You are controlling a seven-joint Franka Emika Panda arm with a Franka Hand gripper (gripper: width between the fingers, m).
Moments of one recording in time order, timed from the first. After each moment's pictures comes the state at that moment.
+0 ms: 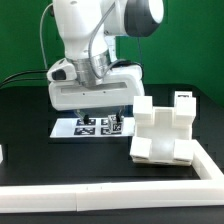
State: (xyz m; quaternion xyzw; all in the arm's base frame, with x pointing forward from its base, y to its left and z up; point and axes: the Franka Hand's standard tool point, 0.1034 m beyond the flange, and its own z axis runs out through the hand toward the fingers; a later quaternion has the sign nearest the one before) arm 0.350 -0.007 0.018 -0.99 0.12 0.09 0.08
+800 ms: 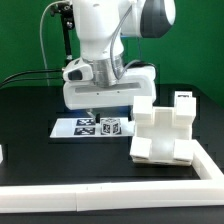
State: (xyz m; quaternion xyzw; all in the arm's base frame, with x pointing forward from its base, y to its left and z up) arm 0.333 0.011 0.012 -0.99 0.10 0.10 0.07
